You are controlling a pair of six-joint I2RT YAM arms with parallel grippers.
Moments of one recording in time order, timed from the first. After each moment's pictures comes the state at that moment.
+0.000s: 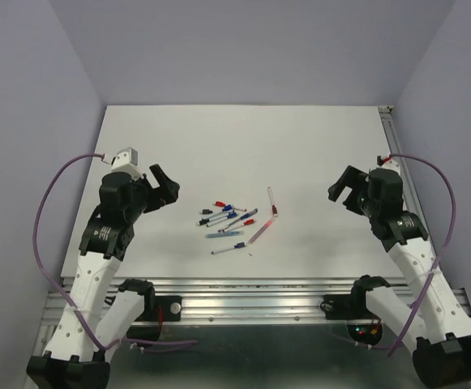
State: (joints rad) left arm -0.16 0.74 0.81 -0.54 0.06 -0.48; right arm 0.16 0.81 0.76 -0.55 0.13 0.55
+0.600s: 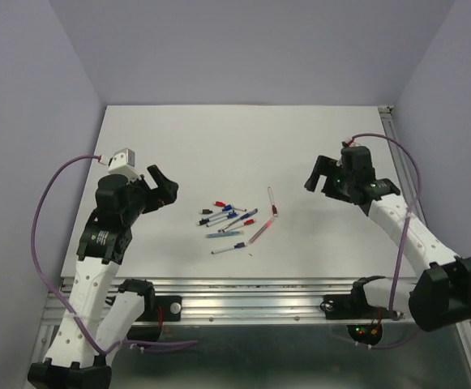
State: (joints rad) left arm -0.15 0.70 0.81 -0.54 0.07 -0.48; right arm 0.19 1.15 0.91 -0.49 -0.06 0.51
